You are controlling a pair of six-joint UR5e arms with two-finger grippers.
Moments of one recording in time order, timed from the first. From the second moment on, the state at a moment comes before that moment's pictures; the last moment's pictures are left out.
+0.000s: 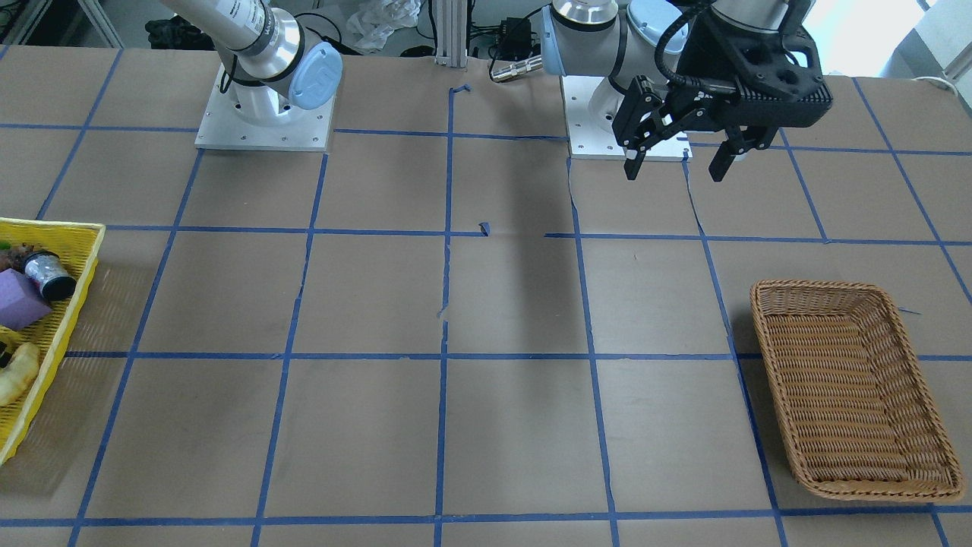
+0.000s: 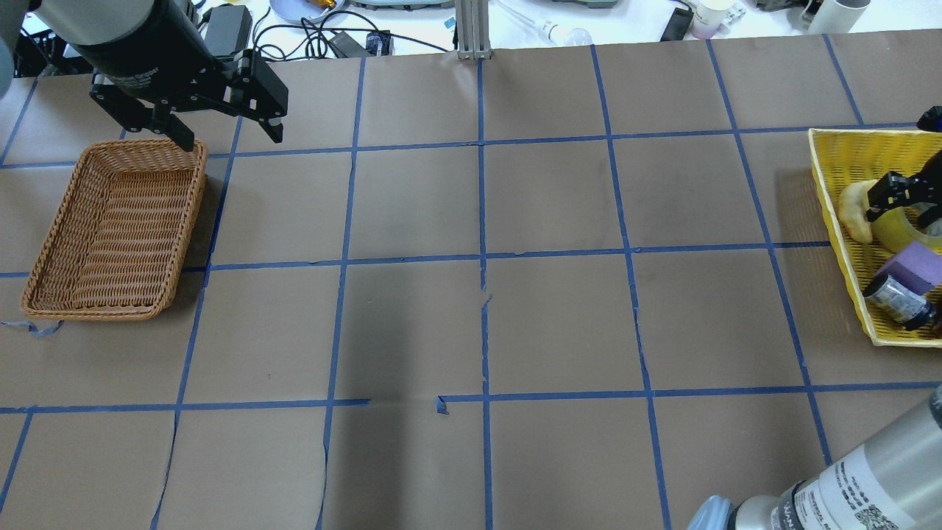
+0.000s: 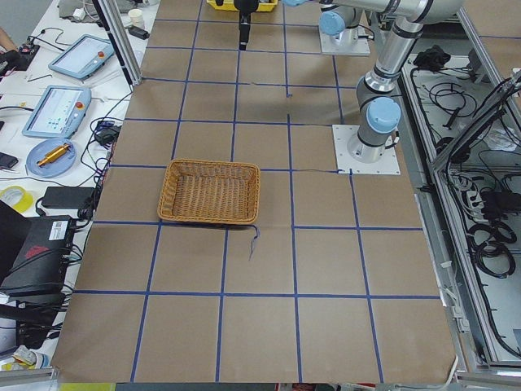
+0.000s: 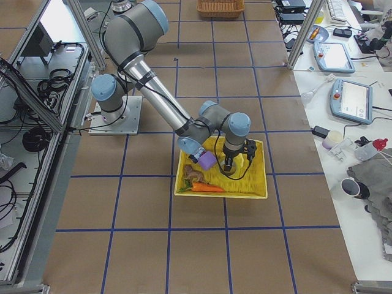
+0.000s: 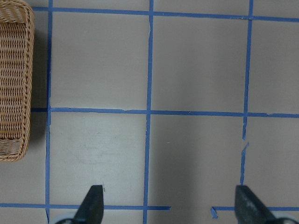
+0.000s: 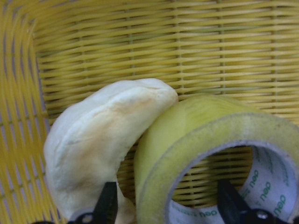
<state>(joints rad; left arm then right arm) -1.57 -1.54 -1.48 -1.58 1.55 -0.05 0.89 -1.04 1.64 -2.18 -1.59 -0.48</state>
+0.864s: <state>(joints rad) -1.56 -1.53 -1.48 -1.59 1.55 -0.05 0.92 -1.20 1.63 -2.06 -1.59 -0.47</state>
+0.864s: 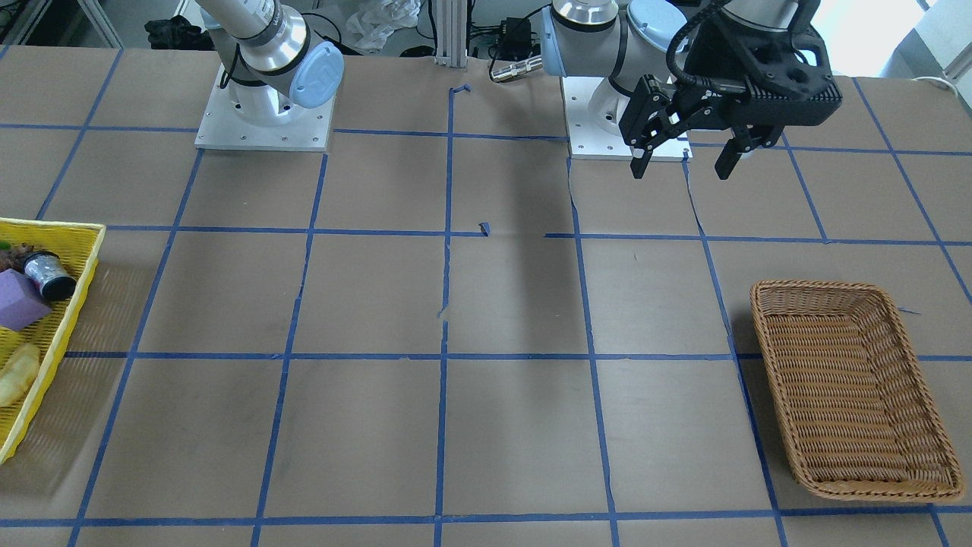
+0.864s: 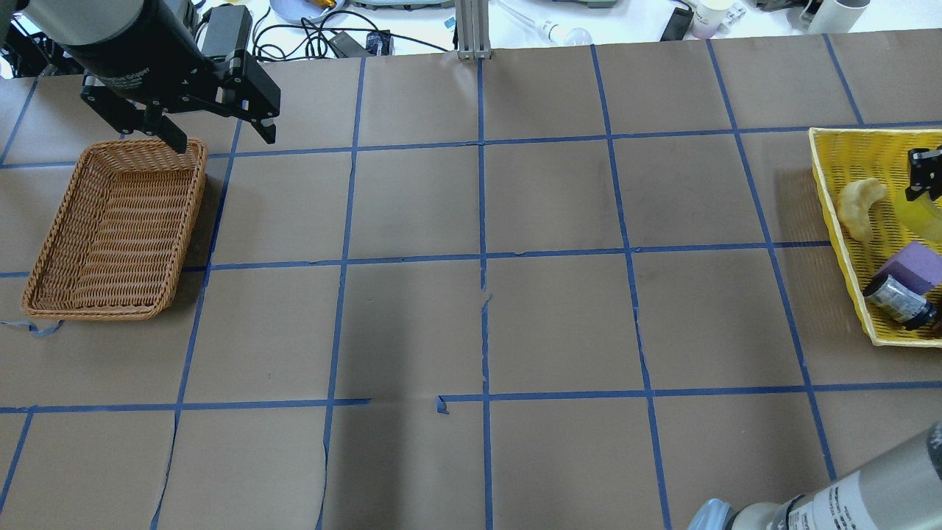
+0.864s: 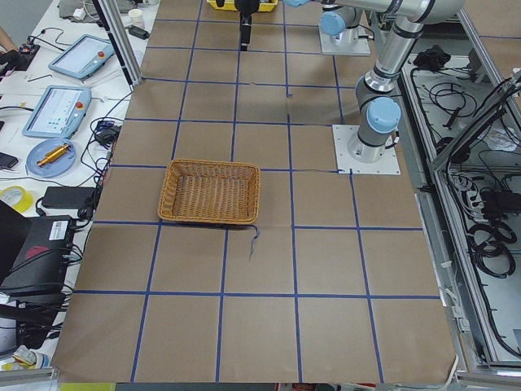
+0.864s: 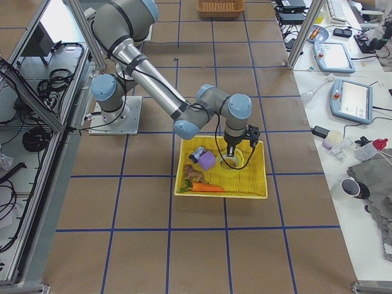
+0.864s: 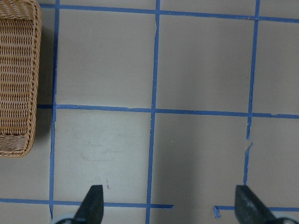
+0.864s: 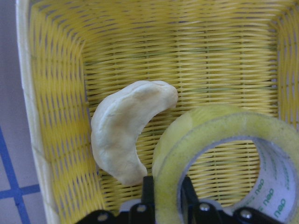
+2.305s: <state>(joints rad) -1.55 -1.53 -1.48 -1.59 1.55 -0.05 1.86 -0.94 1.36 -2.08 -1.42 0.89</state>
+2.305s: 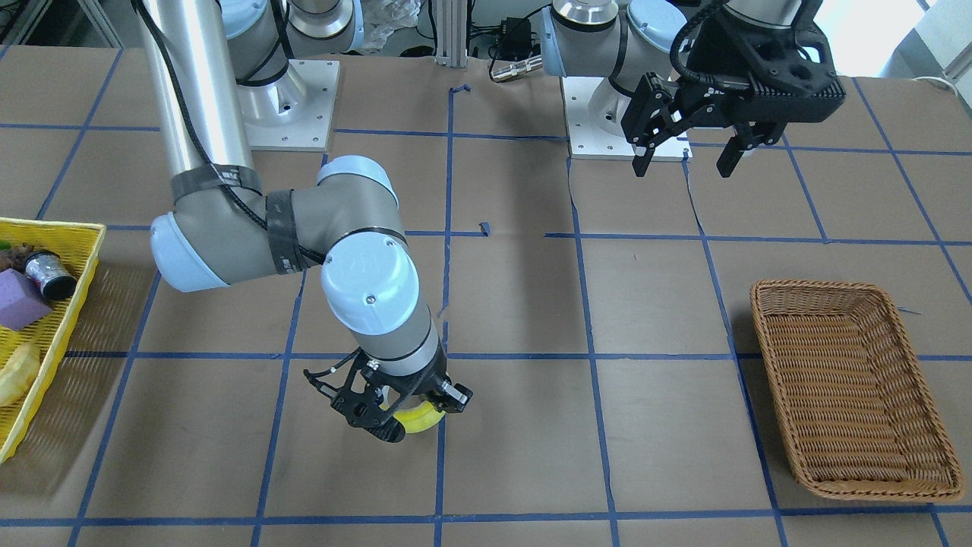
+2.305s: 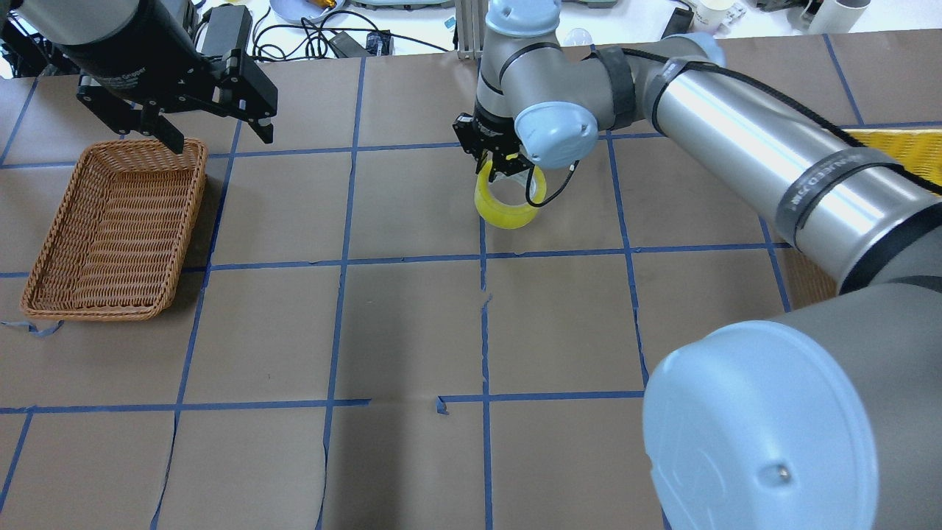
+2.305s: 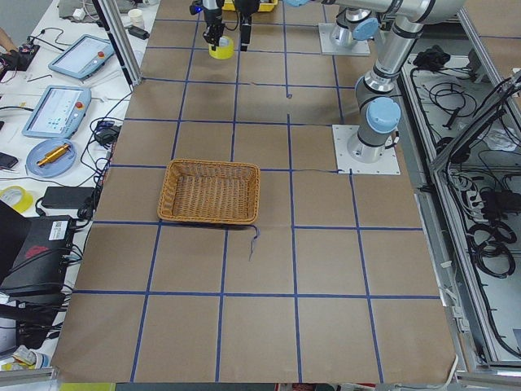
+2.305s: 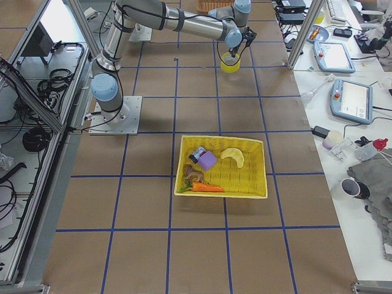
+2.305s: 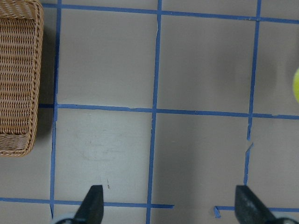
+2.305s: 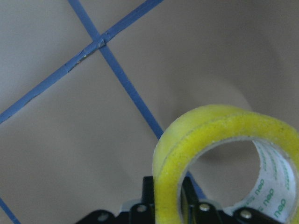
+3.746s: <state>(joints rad) -1.55 -1.52 -1.49 -1.59 1.54 -0.05 1.91 -1.06 1.43 -2.00 -1.43 1.02</state>
